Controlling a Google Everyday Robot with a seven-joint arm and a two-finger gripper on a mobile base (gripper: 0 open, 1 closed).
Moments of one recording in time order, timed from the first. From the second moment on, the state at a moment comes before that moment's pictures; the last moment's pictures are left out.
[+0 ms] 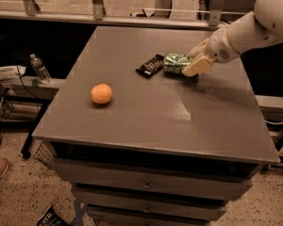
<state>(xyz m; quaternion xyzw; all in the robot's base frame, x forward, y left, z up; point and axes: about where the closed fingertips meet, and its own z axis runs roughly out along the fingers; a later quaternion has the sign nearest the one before) 0.679 -0.163 0.866 -0.55 0.75 0.11 0.36</state>
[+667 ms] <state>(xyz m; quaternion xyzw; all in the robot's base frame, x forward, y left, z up) 0.680 -0.158 0.862 -0.55 0.75 0.12 0.35</state>
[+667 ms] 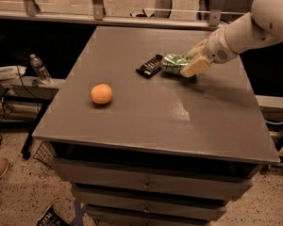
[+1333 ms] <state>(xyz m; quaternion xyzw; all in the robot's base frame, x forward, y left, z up) 0.681 -0.154 0.857 -0.55 0.74 0.12 0.35</state>
